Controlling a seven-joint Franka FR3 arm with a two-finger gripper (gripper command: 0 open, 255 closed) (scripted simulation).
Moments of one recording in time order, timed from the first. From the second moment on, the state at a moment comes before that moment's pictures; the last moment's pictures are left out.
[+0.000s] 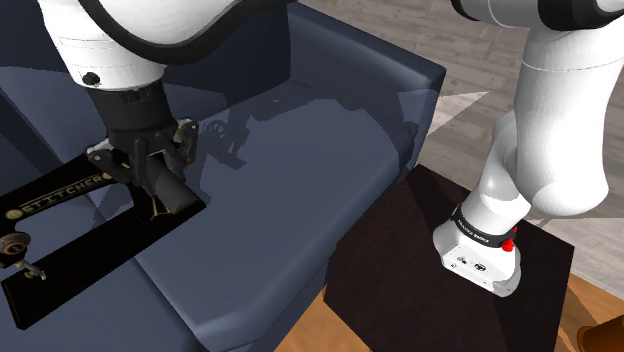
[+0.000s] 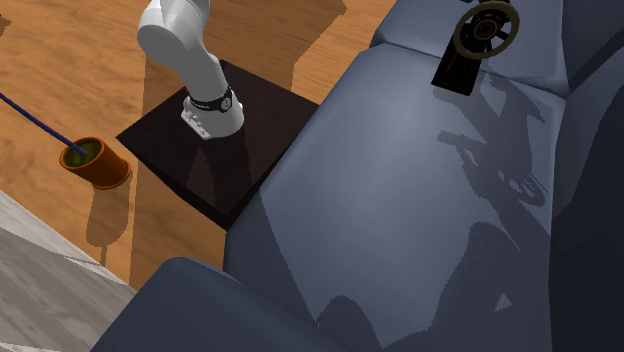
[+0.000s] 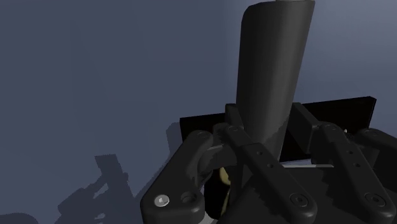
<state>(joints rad) 0.57 0.38 0.39 -1.47 -0.10 1.88 0.94</state>
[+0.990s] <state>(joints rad) 0.56 0.42 0.38 -1.62 -0.12 2.06 0.95</state>
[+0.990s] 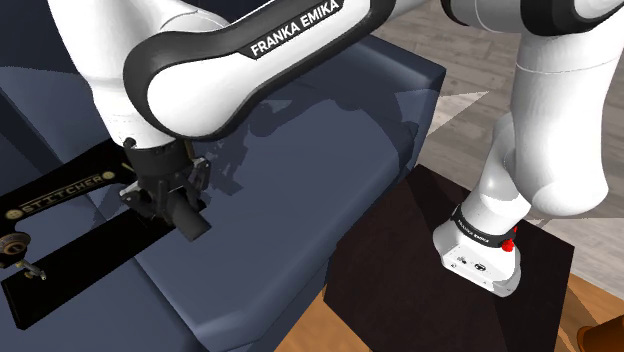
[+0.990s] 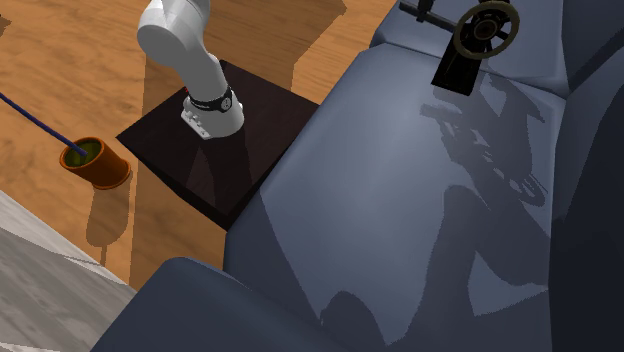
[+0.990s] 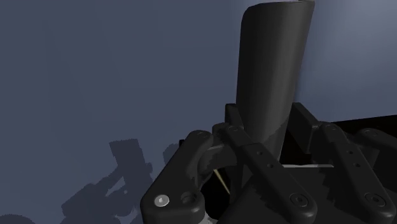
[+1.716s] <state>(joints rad) 0.57 0.48 0.37 -1.68 -0.14 2.18 0.96</state>
